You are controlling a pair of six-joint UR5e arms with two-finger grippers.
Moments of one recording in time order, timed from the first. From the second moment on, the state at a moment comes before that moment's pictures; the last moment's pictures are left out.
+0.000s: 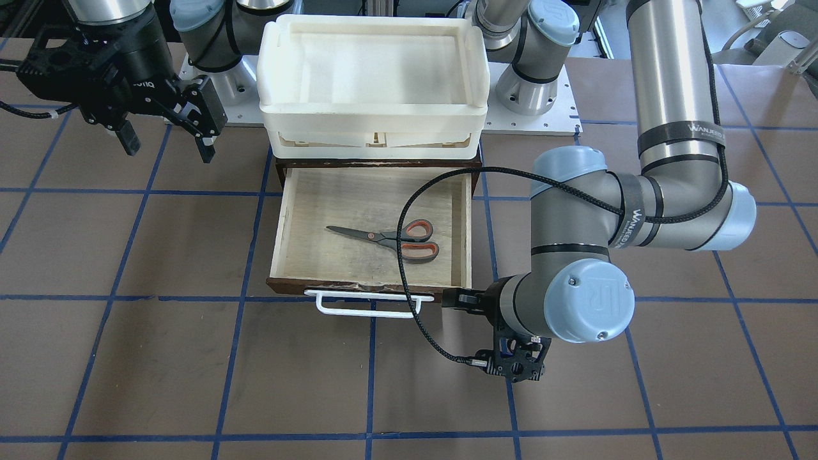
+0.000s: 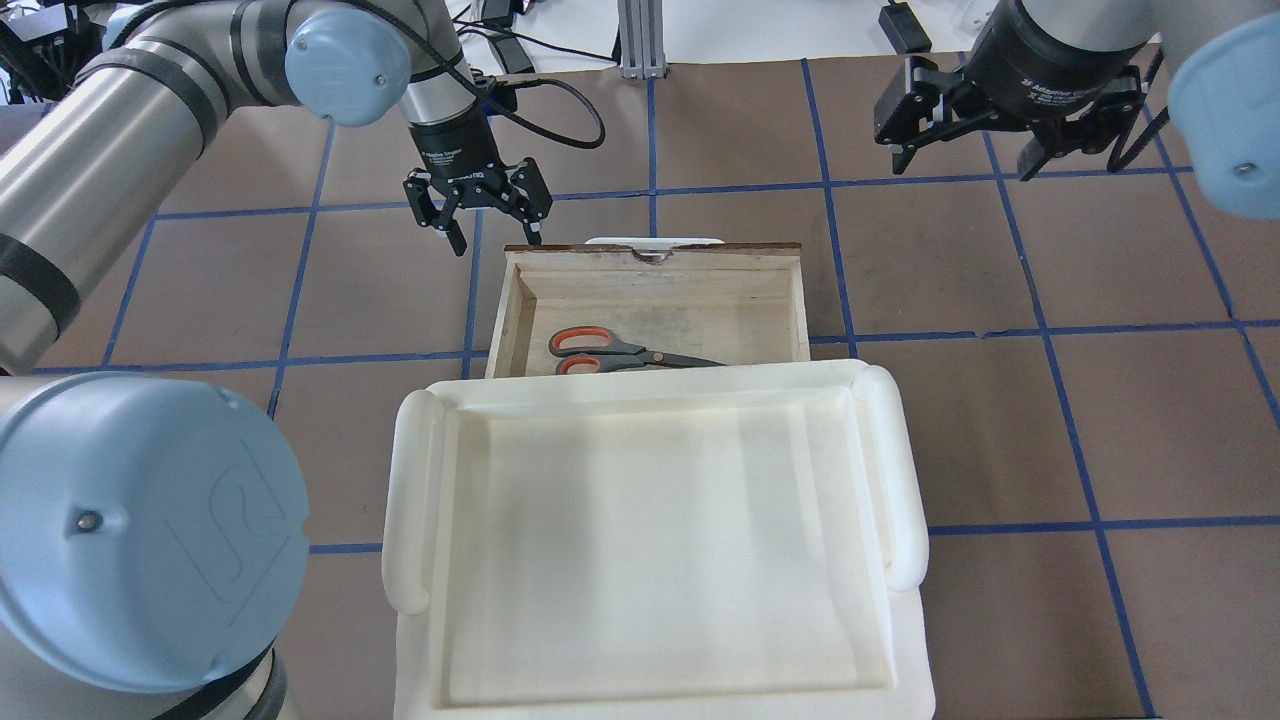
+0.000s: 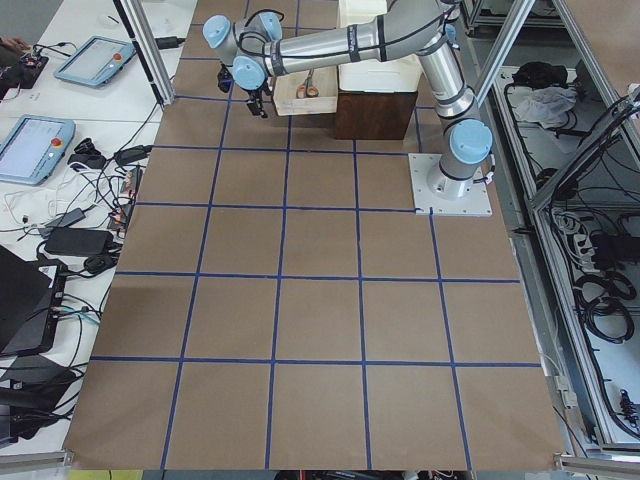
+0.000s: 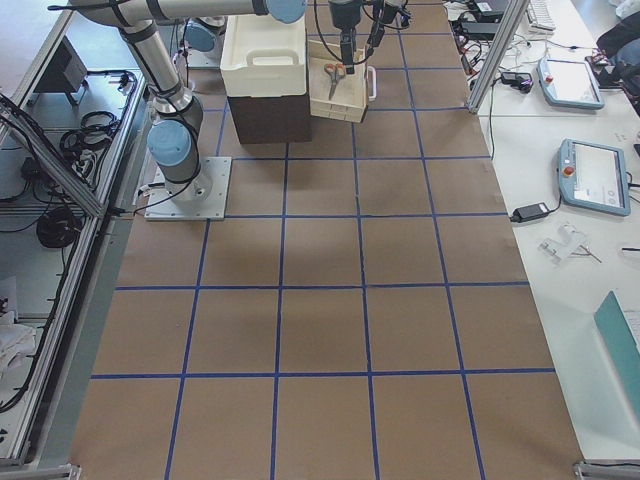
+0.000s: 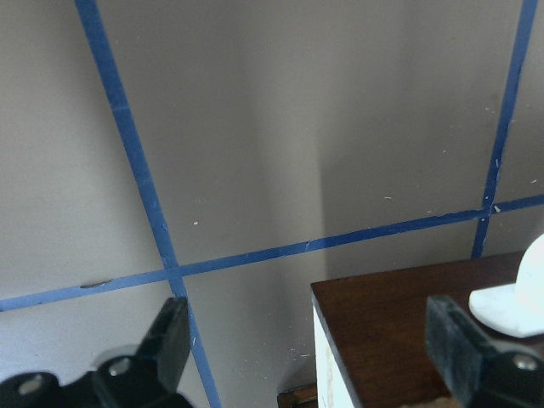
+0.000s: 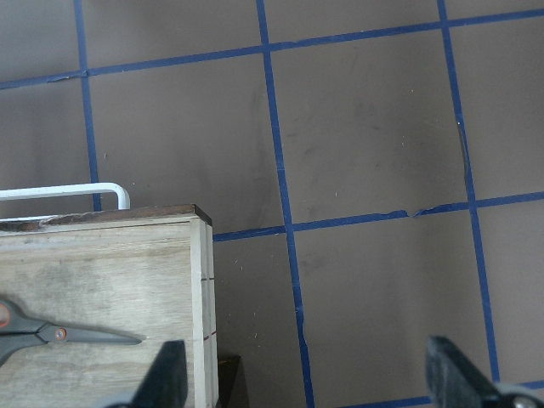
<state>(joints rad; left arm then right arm) -1.63 -2.17 -1.24 -1.64 1.43 0.09 1.57 -1.64 1.58 -1.71 -1.58 0.12</state>
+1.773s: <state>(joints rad) -1.61 -2.13 -1.26 -1.77 1.43 0.08 1.57 -1.64 1.58 -1.67 -1.57 0.12</state>
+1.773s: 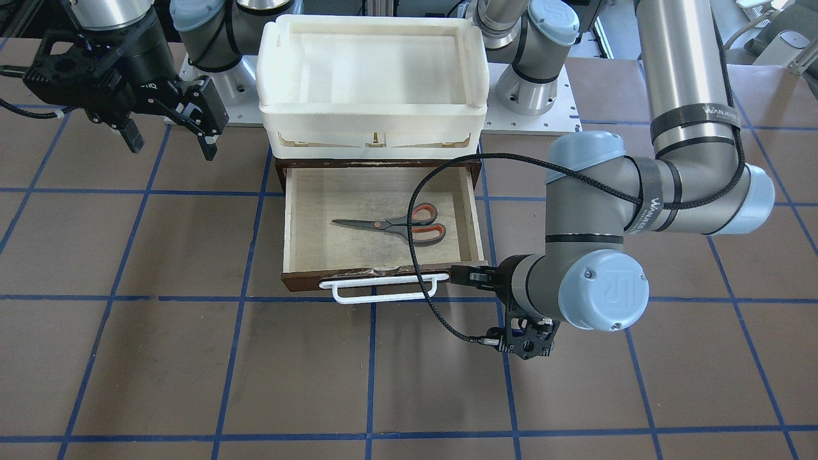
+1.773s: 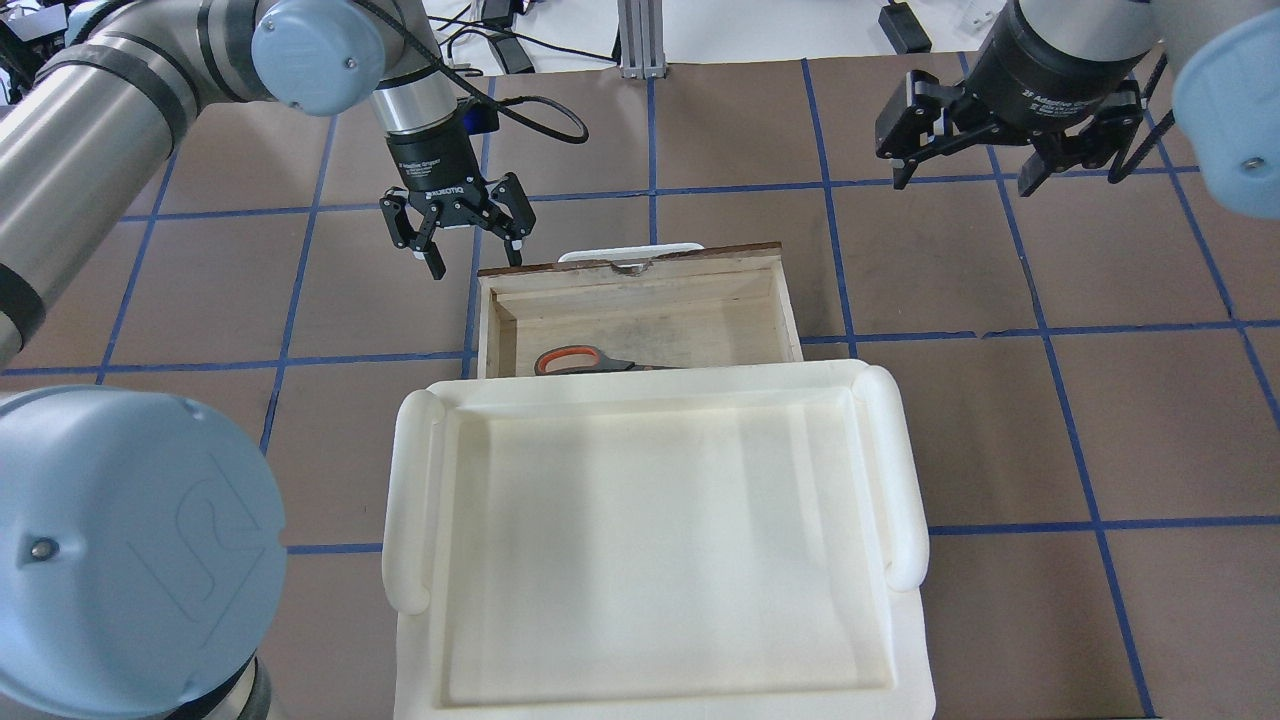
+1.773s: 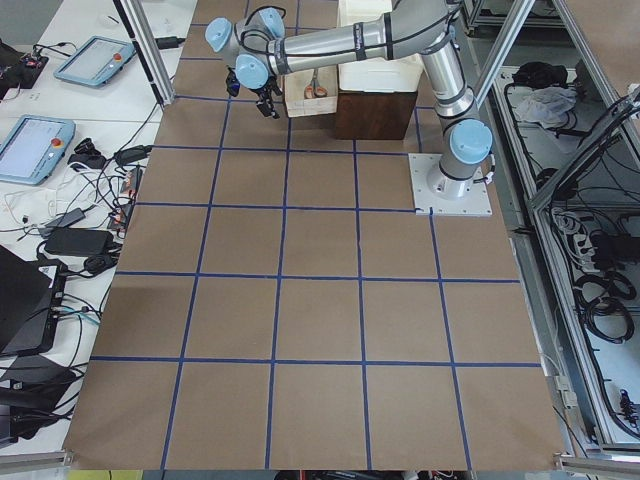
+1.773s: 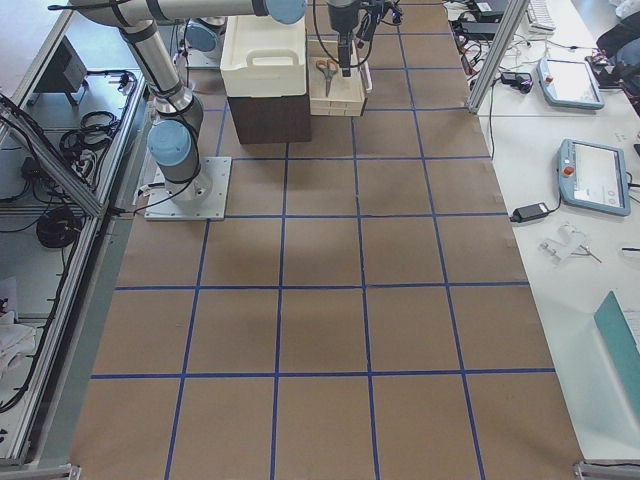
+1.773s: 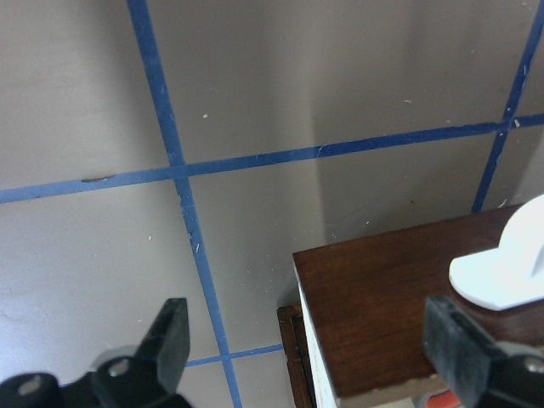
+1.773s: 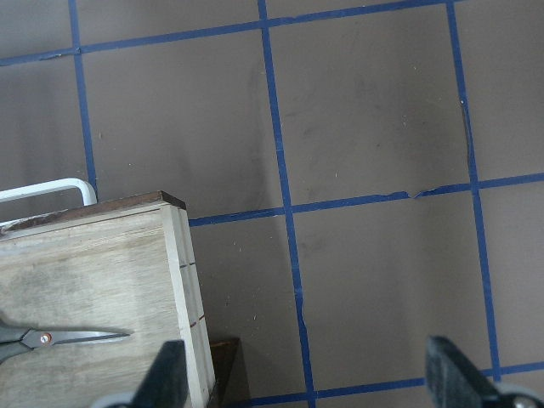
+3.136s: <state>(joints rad) -1.66 -2.14 -1.26 -1.59 1.45 -0.02 1.57 -1.64 1.58 -1.67 -1.57 0.11</state>
